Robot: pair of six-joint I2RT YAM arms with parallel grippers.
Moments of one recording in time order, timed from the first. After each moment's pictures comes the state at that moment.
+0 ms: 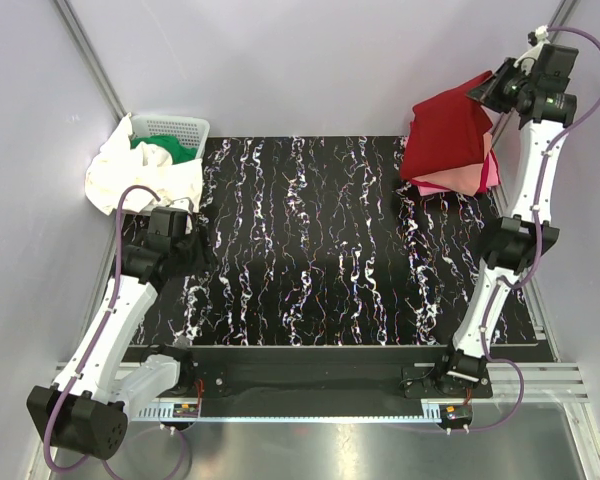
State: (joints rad) left arm -0.21 0.96 0.92 -0.87 -0.03 -0.40; right arm -0.27 2.27 2.74 -0.88 -0.49 0.36
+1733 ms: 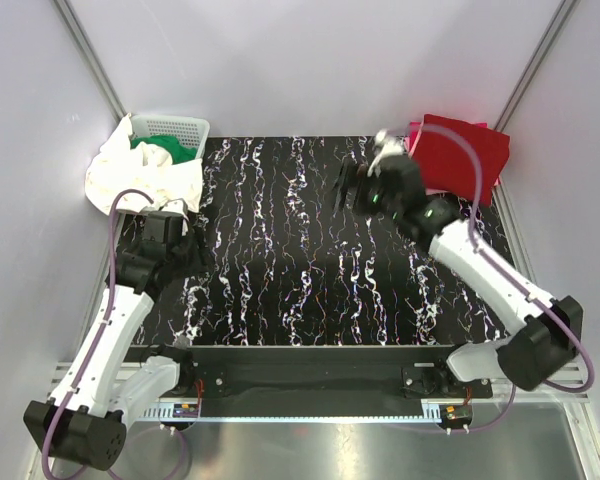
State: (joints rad) left arm -0.21 0.90 0.91 -0.87 -0.06 -0.40; right arm 0.48 1.41 1.39 -0.41 -0.03 0.51
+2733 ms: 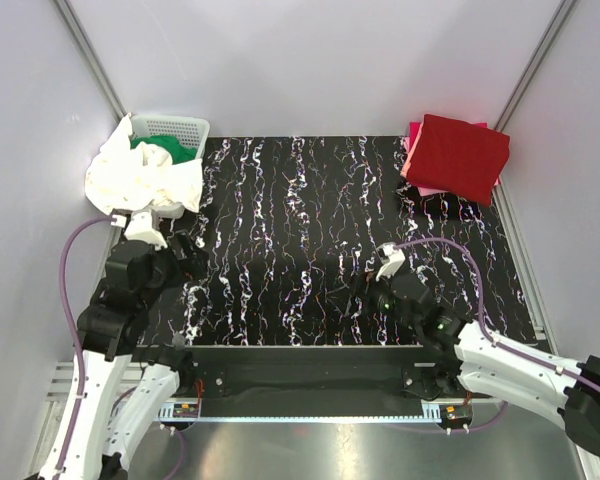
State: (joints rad) left arm -0.21 0.56 0.89 -0.84 -0.07 -0.40; right arm 0.87 0.81 0.30 0.16 0.06 0.68
